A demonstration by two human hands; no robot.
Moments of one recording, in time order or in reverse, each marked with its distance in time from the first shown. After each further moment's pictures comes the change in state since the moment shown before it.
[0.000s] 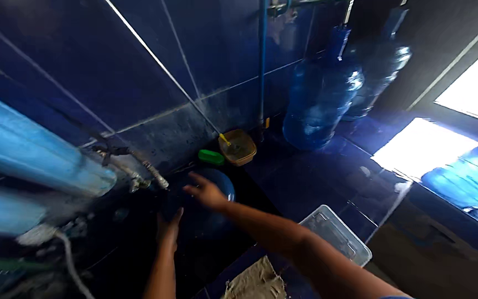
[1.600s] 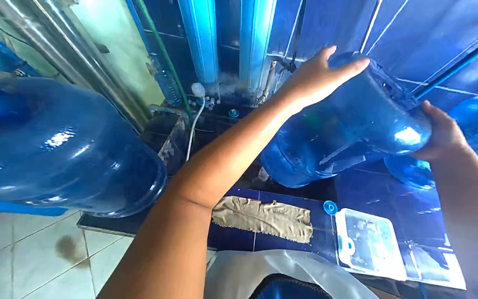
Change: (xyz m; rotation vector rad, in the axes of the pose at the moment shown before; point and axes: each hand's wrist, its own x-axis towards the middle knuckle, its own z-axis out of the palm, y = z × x) left_hand -0.165 0.226 -0.158 -0.076 -0.283 0.546; right_hand -0.102 -0.148 -0.147 0.154 -0.064 0.080
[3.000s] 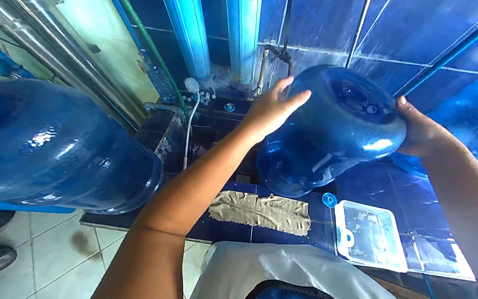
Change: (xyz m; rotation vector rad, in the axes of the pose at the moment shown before) left_hand -0.042 -0.057 0.015 -0.078 0.075 -0.110; right_hand 0.002 0.021 -0.006 -0.233 -0.211 0.113
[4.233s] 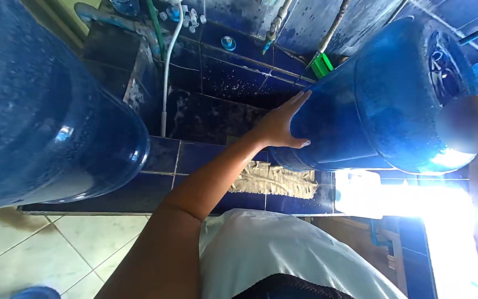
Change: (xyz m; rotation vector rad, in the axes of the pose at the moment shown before) left_hand -0.020 -0.211 -0.008 0.091 -0.302 0.315; right_hand -0.035 -0.009 0.069 -0.109 0.111 -0.195
